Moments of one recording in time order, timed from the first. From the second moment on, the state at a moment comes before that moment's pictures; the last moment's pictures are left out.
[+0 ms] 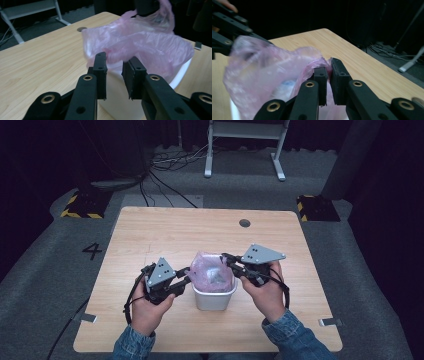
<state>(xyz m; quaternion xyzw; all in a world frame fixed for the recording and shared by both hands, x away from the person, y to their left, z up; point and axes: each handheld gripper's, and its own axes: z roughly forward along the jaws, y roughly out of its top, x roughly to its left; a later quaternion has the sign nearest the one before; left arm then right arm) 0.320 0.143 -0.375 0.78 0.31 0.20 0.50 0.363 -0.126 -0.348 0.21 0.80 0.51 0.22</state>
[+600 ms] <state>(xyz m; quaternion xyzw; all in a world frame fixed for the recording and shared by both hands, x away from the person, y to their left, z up) 0.330 0.107 -0.375 0.81 0.27 0.19 0.49 0.336 -0.078 -0.339 0.10 0.83 0.52 0.17</state>
